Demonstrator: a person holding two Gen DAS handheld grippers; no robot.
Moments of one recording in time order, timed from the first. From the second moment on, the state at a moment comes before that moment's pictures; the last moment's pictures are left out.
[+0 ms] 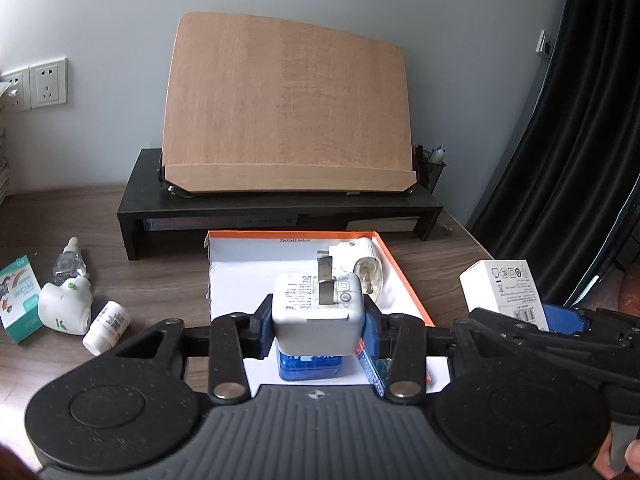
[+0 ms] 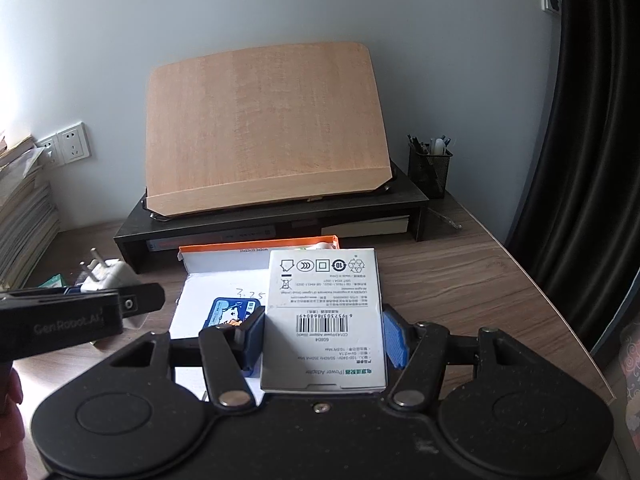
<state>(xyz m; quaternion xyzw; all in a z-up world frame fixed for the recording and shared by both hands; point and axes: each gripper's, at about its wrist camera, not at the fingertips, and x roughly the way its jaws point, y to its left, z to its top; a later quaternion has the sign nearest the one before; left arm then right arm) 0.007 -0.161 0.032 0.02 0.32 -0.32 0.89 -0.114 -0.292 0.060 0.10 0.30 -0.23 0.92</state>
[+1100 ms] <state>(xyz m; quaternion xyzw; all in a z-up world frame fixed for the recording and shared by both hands) 0.025 -0.167 0.050 0.03 0.33 -0.28 0.90 -0.080 -0.296 0.080 0.09 0.29 -0.20 0.93</state>
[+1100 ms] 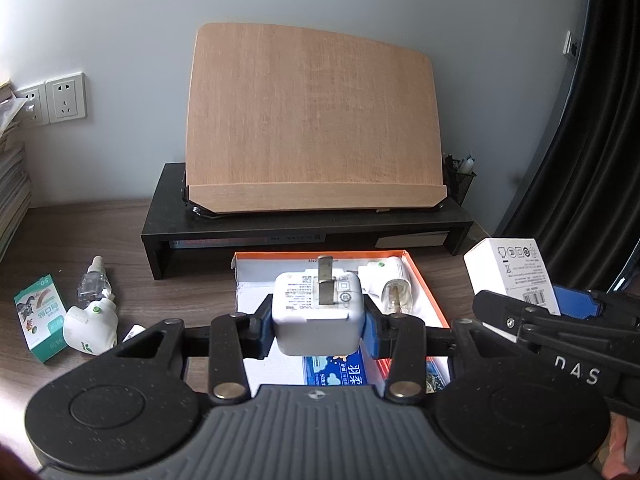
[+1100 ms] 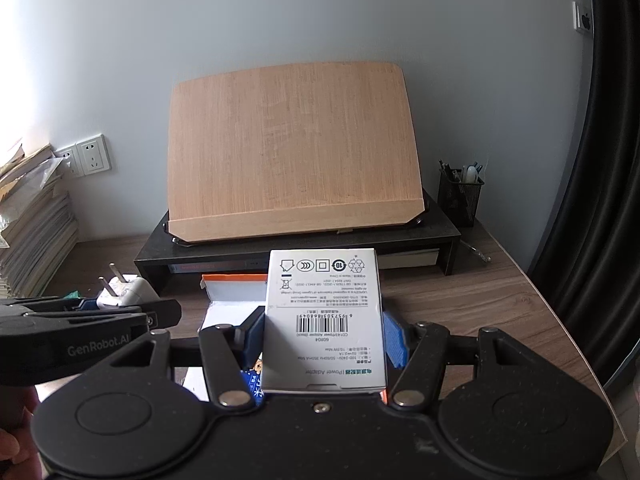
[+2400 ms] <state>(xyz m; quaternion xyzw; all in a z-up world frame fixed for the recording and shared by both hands) 0.026 -0.165 0.045 0.02 0.33 -0.28 0.90 -0.083 -0.290 0.077 0.09 0.28 -0.20 0.93</state>
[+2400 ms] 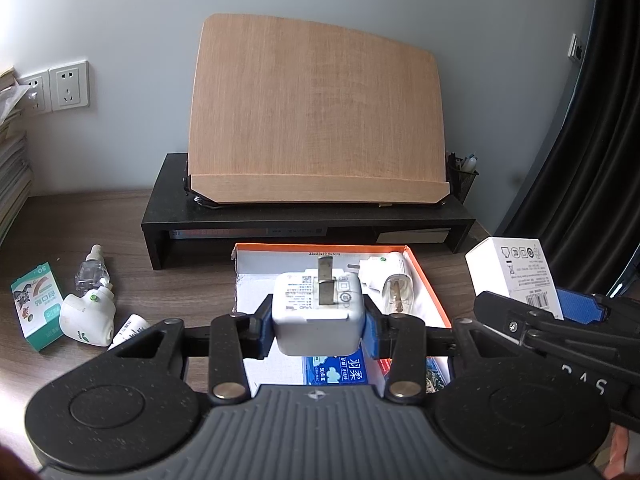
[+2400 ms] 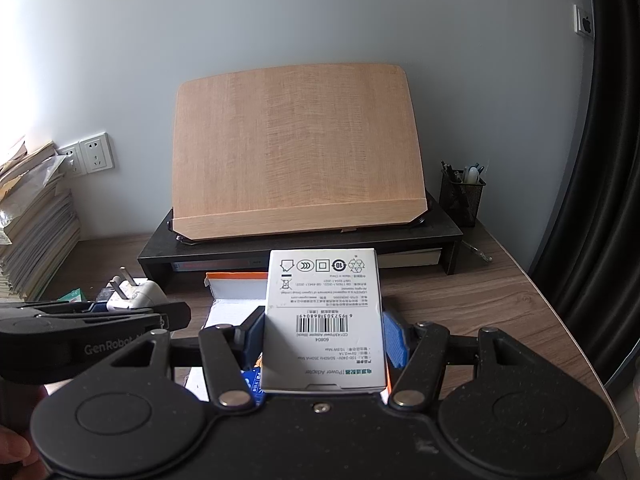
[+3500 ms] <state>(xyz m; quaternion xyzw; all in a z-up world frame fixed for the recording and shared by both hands) 0.026 -0.164 0.039 0.02 0.34 -0.28 0.90 -0.082 -0.284 0.075 0.08 0.29 -0.20 0.93</state>
